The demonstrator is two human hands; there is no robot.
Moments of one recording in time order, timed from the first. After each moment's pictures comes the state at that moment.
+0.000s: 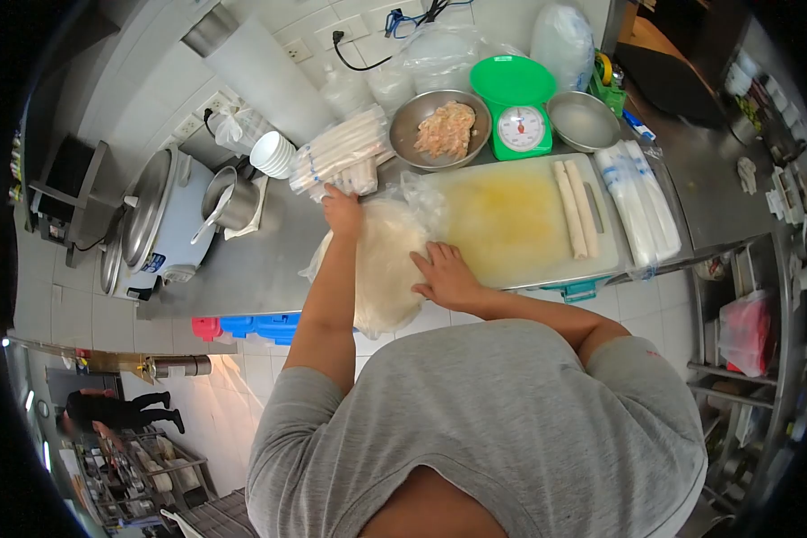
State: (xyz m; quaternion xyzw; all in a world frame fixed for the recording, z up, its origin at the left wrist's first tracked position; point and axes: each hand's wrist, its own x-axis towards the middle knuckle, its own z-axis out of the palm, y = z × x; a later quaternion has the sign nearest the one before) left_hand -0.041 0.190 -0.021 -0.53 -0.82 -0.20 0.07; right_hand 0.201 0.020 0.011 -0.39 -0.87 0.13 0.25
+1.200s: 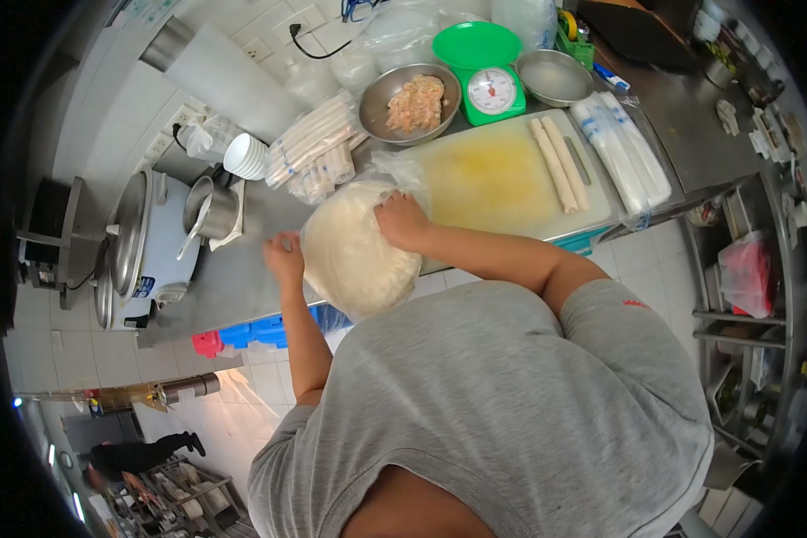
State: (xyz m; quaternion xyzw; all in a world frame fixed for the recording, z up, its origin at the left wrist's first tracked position) left_hand -0.135 0.071 0.021 -0.62 -0.73 -0.28 0.10; right_hand 0.141 0.084 0.012 -0.48 -0.85 0.07 0.20
